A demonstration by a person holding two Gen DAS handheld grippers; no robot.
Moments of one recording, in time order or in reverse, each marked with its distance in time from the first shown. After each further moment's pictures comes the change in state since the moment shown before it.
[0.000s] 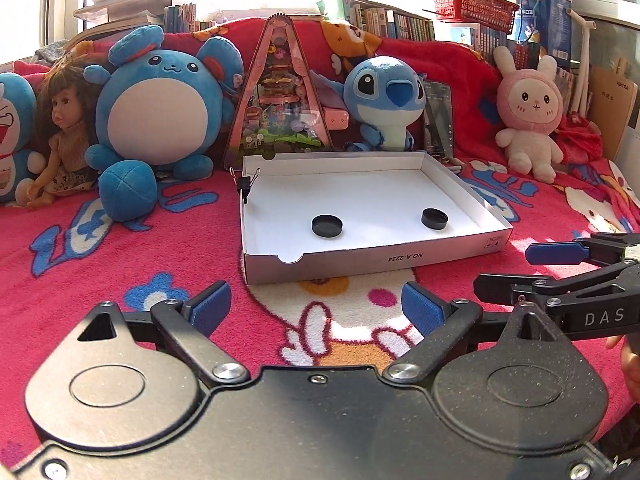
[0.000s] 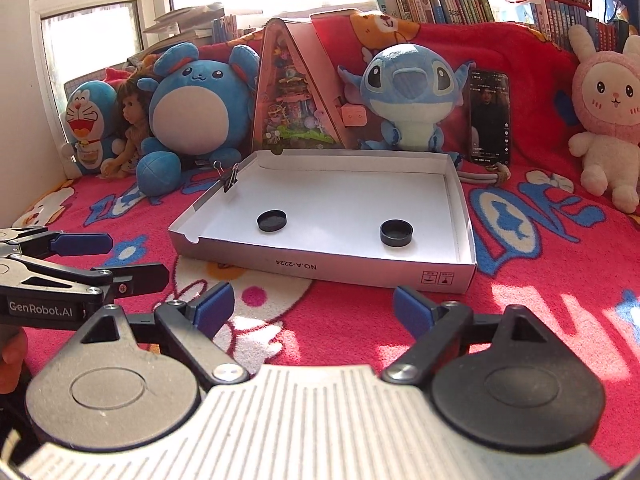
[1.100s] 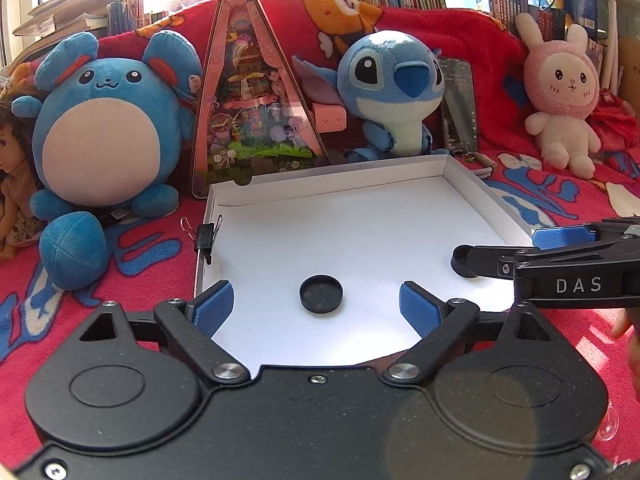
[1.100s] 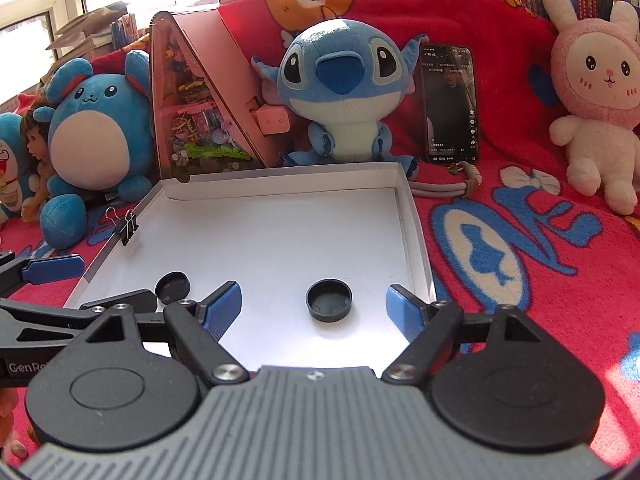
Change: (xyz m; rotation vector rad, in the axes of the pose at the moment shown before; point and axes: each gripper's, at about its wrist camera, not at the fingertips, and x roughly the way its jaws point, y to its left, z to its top) left arm 0.115 -0.027 0.073 0.075 0.080 0.033; right arm 0.085 -0.057 0.061 0.120 0.060 -0.129
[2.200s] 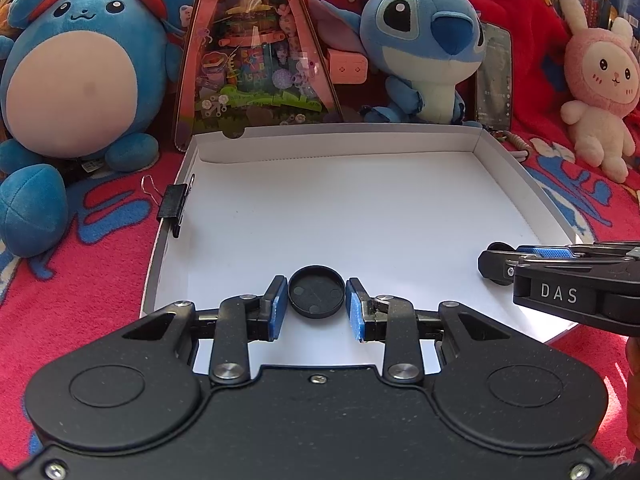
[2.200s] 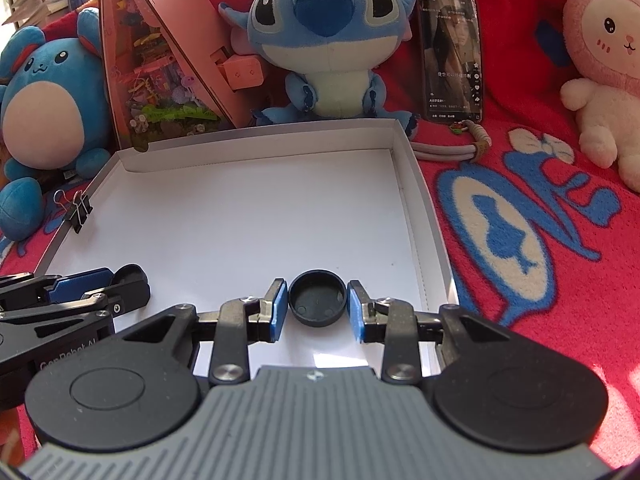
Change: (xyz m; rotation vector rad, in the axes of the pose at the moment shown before) left arm 0.069 0.003 0.010 -0.095 0.131 0.012; right arm 0.056 0.001 0.007 0.026 0.137 -0.065
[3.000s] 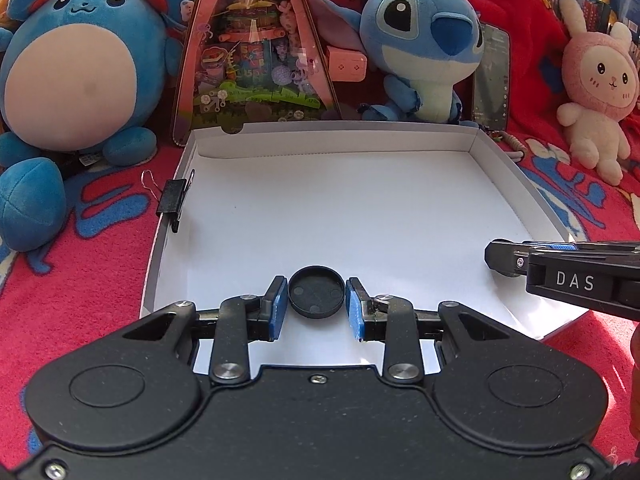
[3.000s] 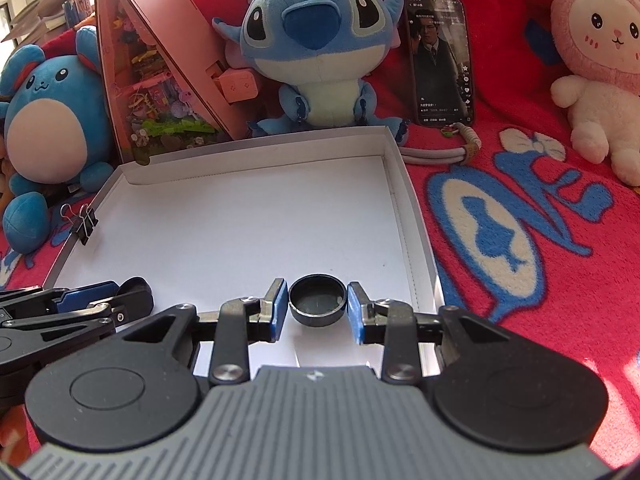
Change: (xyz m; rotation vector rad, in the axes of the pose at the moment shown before) left arm -0.002 0.001 -0.001 -0.014 0.015 -0.020; right arm -0.009 -0.007 0.002 0.033 -0.016 0.011
